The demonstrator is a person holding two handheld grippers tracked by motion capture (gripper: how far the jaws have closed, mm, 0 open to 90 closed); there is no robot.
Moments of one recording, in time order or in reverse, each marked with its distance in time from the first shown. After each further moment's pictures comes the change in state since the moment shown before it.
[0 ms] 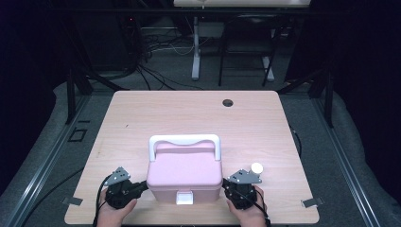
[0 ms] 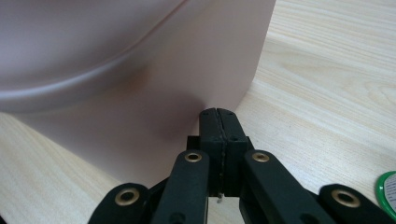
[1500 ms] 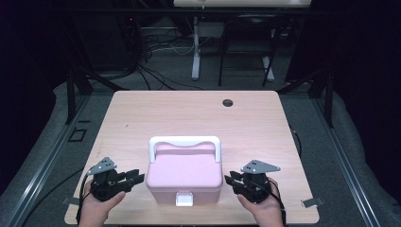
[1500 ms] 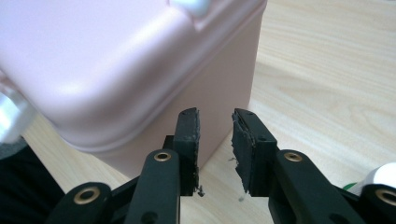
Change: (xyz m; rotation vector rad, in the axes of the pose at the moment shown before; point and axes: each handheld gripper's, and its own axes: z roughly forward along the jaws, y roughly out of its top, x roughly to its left) left arm 0.011 0.037 -0.037 -0.001 0.005 -0.021; right arm -0.025 0.033 -0.040 -0.003 0.124 0.014
